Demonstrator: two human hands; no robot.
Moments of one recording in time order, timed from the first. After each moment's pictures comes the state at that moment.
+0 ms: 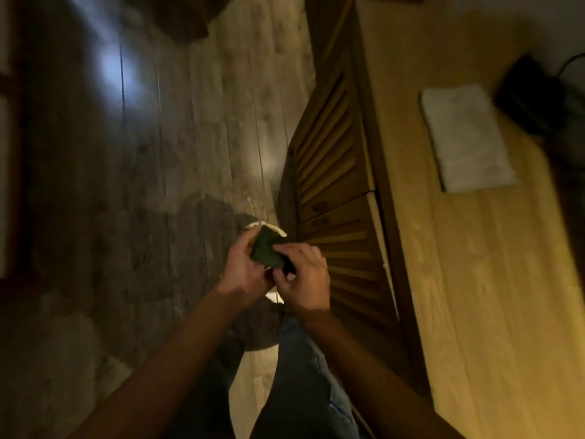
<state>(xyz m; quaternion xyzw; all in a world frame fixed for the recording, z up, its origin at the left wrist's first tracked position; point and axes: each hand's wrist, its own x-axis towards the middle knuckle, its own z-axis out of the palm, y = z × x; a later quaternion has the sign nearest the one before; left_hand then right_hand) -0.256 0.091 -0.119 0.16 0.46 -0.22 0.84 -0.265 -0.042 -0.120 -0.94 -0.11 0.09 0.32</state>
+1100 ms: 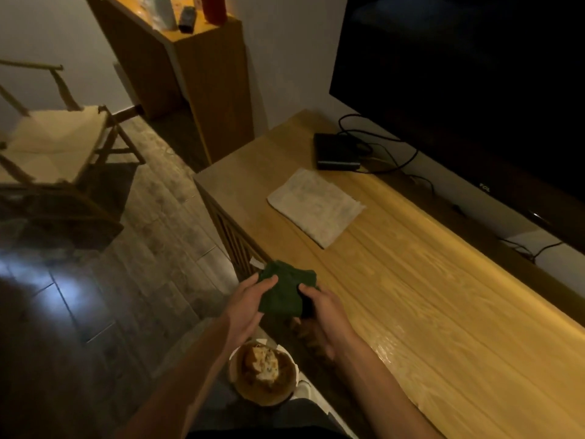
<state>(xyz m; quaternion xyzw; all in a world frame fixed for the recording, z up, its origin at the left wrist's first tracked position) -0.102 -0.015 0.009 0.55 0.14 -0.42 0.71 -0.181 -0.160 0.028 -0.43 0.39 0.07 0.81</state>
